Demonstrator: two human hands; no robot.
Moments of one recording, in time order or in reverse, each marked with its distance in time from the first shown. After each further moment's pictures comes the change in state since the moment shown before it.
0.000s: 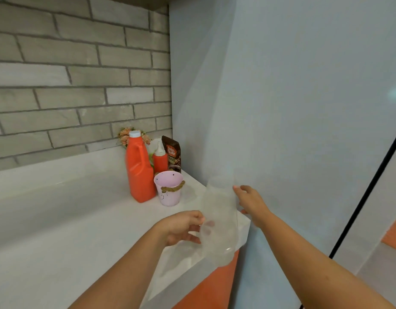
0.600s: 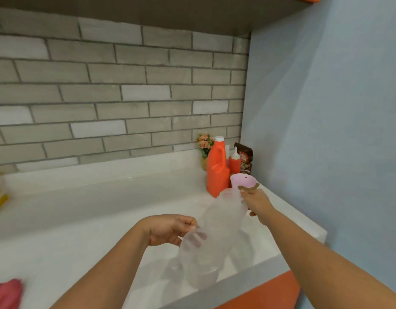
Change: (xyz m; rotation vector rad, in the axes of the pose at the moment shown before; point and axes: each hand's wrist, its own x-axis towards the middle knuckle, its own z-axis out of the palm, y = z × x) left_hand -0.214 -0.047 -0.112 0.031 0.015 0.016; right_hand -0.092 -0.064 0.147 -0.112 -0.218 -0.117
